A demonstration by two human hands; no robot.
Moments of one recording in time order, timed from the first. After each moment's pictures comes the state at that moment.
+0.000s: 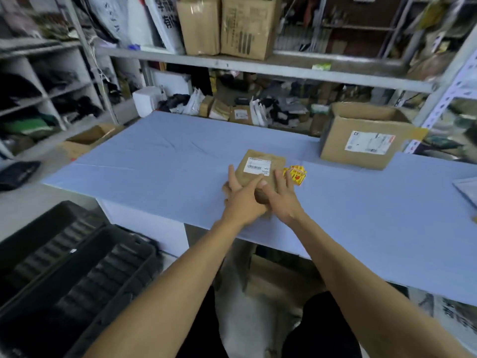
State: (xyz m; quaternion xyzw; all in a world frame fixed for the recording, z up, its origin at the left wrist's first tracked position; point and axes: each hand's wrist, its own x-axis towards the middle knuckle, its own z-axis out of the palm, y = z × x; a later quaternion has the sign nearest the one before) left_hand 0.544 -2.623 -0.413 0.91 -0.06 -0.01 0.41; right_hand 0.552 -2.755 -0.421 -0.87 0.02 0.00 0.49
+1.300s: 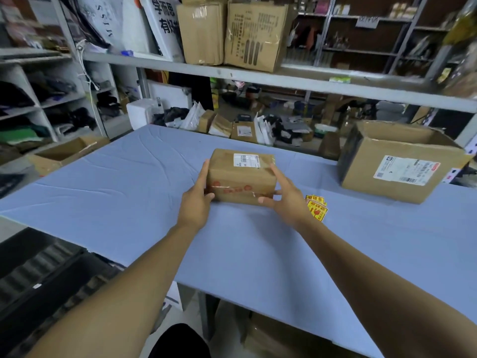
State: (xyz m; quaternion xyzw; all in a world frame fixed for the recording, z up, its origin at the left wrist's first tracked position) left_hand 0.703 -2.533 -0.465 0.87 -0.01 0.13 0.47; right_hand 0.707 -2.767 -0.451 -0.89 -0.08 -0.07 0.44
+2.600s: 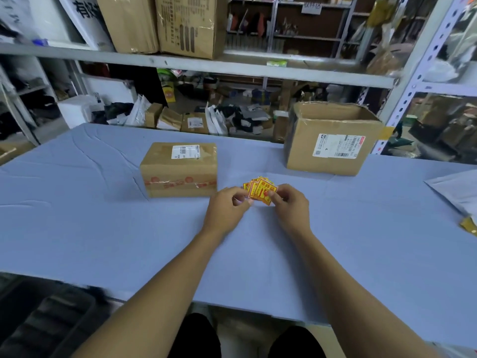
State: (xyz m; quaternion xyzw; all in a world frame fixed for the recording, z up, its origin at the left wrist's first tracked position) left_hand 0.681 -2.706 -0.484 0.84 -0.15 0.08 0.51; right_hand 0.648 -2.869 -0.477 -0.83 0.11 -0.22 0.51
